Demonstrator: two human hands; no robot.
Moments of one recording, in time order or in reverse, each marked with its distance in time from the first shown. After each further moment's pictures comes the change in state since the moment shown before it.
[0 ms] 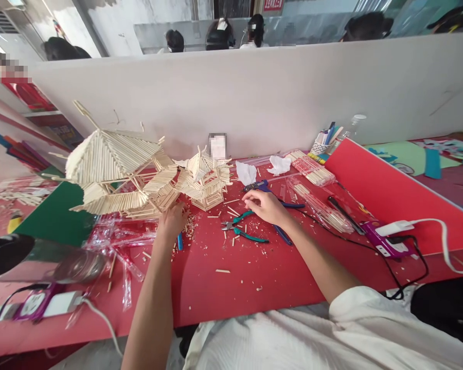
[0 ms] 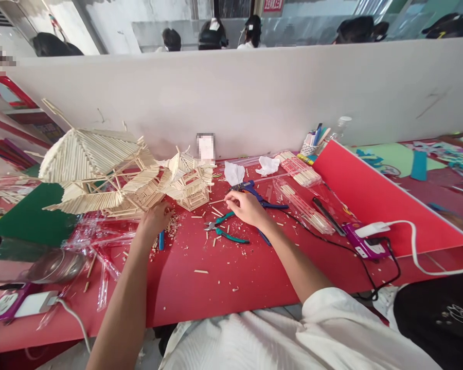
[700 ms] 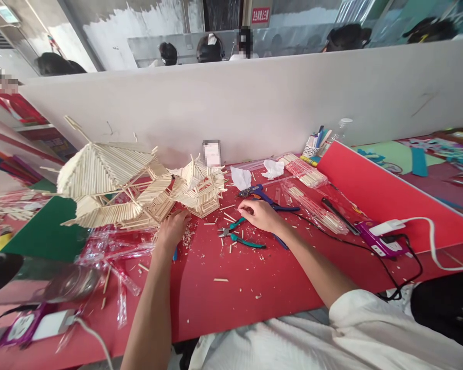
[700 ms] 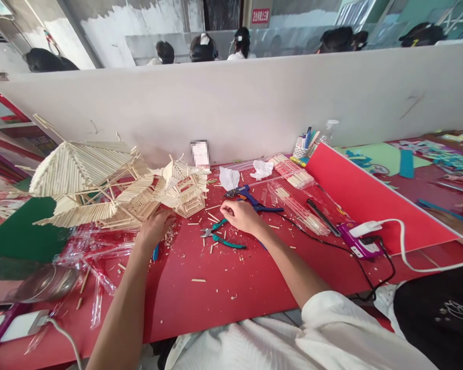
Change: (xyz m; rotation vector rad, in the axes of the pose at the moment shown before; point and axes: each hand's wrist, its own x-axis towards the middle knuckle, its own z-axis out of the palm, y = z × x) left_hand -0.002 0.021 0.000 0.504 -0.244 0.181; right_hand -0.001 0.002 0.004 -0.208 -0.025 -0.077
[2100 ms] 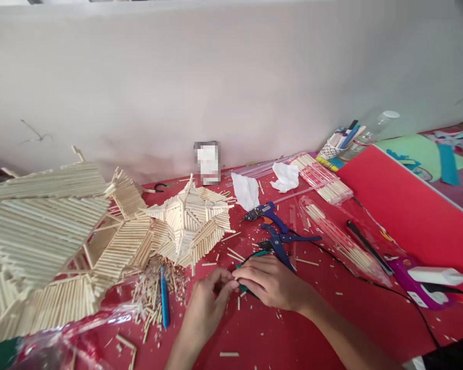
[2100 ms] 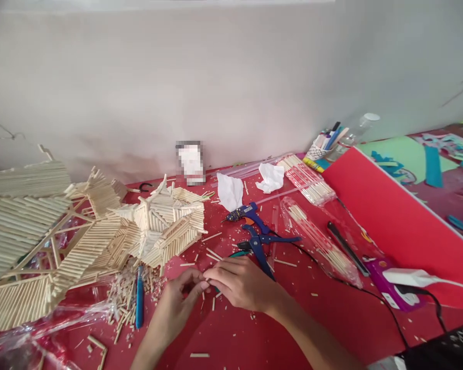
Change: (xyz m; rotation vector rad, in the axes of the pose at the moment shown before) left_hand -0.015 0.103 -0.007 -1.036 -0.377 -0.152; right_hand 0.001 -0.031 0.008 0.090 -0.081 -0.287
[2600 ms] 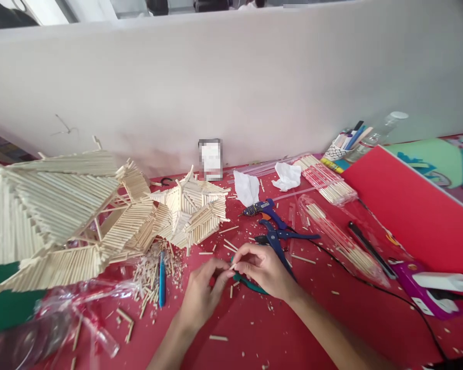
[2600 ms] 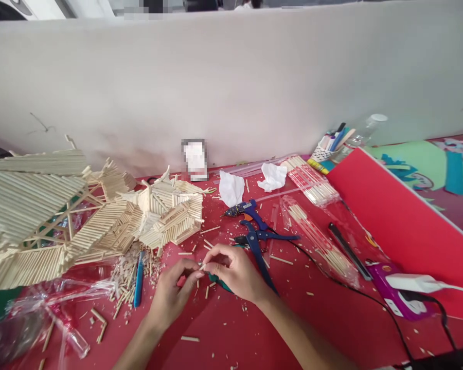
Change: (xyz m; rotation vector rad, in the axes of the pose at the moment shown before) left_hand -0.008 -0.004 0.014 0.206 0.256 0.352; right_hand -0.003 -0.007 0.006 0.769 0.125 0.551
